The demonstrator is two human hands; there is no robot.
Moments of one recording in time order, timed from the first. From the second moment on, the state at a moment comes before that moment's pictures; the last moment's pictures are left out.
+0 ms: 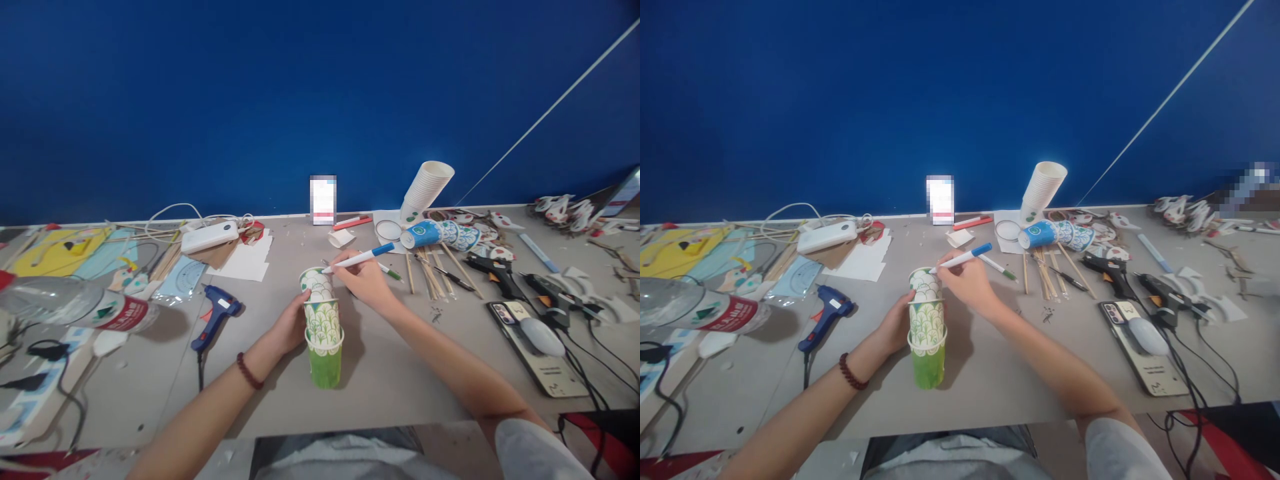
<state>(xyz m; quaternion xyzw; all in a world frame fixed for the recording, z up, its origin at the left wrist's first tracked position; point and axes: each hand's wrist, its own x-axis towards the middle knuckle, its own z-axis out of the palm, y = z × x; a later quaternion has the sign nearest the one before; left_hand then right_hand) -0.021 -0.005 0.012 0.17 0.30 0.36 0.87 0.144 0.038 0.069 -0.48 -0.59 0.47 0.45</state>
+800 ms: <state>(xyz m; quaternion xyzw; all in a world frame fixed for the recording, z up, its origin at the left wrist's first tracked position) -0.020 -0.004 0.013 0.16 0.32 0.35 0.87 0.145 0.039 0.064 -0.48 -0.60 0.46 0.45</state>
